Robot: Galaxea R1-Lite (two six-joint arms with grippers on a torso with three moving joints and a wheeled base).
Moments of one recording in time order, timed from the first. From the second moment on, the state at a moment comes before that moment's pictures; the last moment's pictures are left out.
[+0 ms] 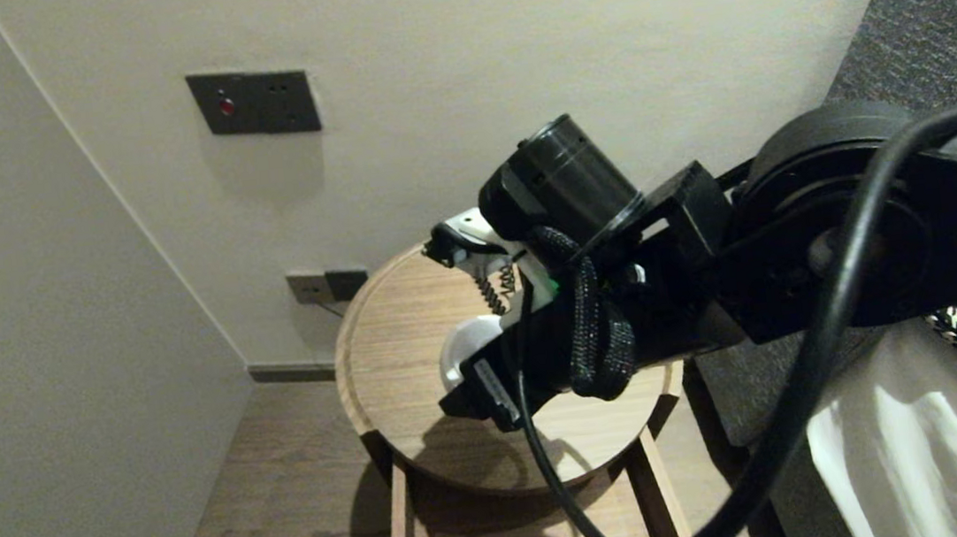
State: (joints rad) left arm 0.01 0.00 0.00 -0.01 0.01 0.00; right arm 0.90 1.86 -1.65 0.48 -0.10 0.13
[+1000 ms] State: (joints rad) left arm 0.01 0.00 0.00 -0.01 0.01 0.00; right arm 0.99 1.61 -0.88 0.17 -0.06 0.23
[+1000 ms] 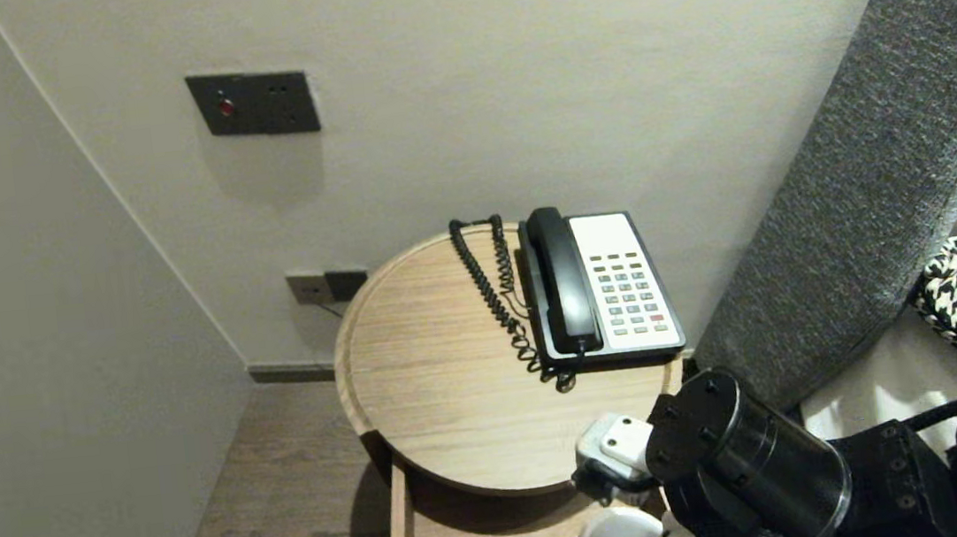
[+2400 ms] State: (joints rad) left arm 0.01 0.00 0.00 -0.01 0.01 0.00; right arm 1.00 1.95 -0.85 -0.11 -0.06 0.19
